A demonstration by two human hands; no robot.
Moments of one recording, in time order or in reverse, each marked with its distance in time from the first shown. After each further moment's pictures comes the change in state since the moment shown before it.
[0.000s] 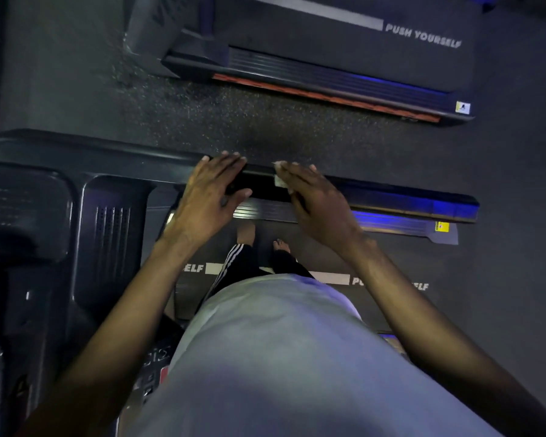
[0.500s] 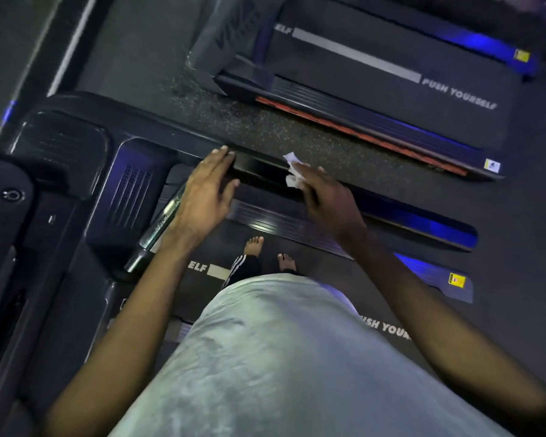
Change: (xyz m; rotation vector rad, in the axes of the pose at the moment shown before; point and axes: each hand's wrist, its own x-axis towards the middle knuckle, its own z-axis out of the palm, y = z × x) left_hand -0.049 0.024 0.008 -0.040 0.258 -0.242; right_hand -0.010 0.028 -0.008 0.061 0.033 -0.144
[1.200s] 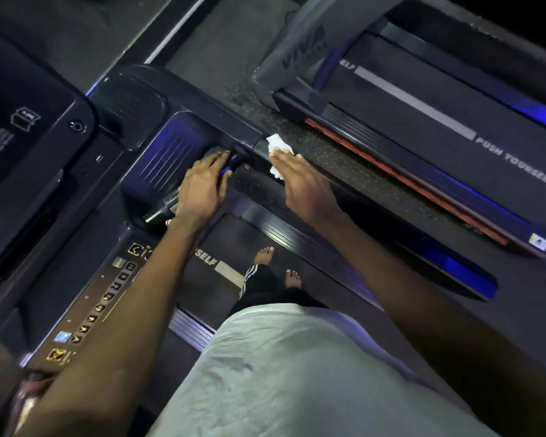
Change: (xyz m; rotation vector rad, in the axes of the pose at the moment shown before) left_hand -0.046 -0.019 -0.004 0.326 0.140 -0.309; right_hand 0.049 -0.031 0.046 -0.161 -0.111 -0.423
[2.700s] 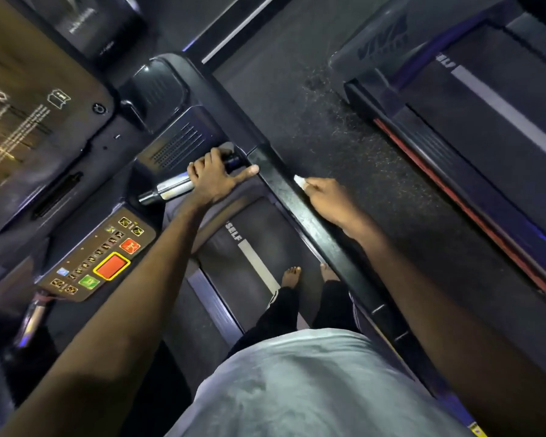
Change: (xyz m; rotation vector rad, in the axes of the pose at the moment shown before) left_hand 0.035 0.073 0.003 -0.118 -0.136 -0.746; right_hand 0.023 0.103 -0.039 0.666 -0.526 0.402
